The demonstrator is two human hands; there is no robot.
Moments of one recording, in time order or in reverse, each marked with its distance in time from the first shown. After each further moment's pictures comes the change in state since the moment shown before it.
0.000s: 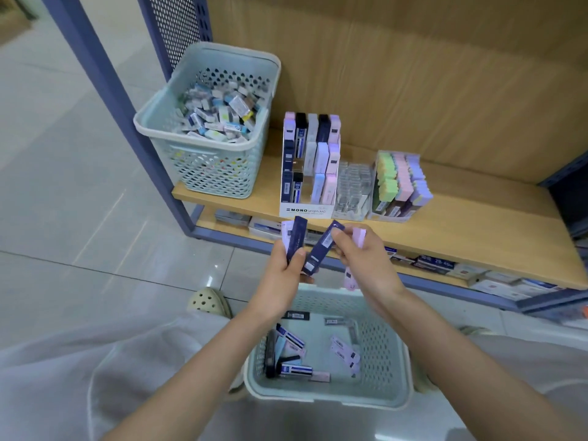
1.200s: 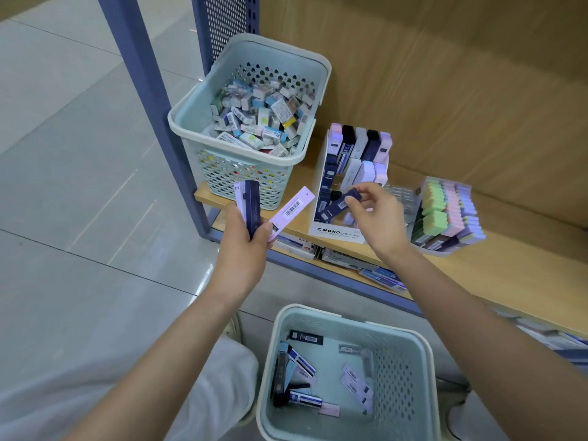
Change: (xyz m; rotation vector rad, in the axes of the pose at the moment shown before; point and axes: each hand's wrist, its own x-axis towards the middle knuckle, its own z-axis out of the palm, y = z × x) left_hand 0.052 0.038 -0.090 0.153 0.366 0.091; right_hand 0.131 -0.019 0.042 -0.435 0.076 -0.381
